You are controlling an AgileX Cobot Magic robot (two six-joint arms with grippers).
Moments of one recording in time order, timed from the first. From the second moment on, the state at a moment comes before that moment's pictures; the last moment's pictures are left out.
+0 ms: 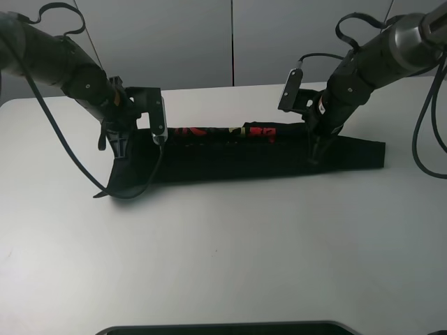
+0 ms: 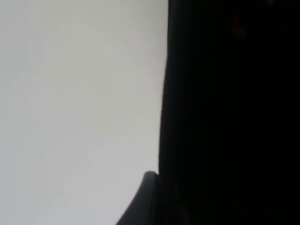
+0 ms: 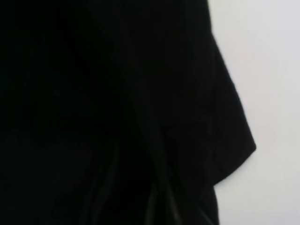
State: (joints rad) left arm -0.52 2.04 -1.18 0.54 0.35 0.58; right arm 0.34 2.10 -1.11 -0.68 0.33 -0.20
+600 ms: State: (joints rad) left arm -0.52 2.05 -1.20 0.54 0.46 0.52; right arm 0.34 2.12 -1.19 -1.03 0.34 0.38
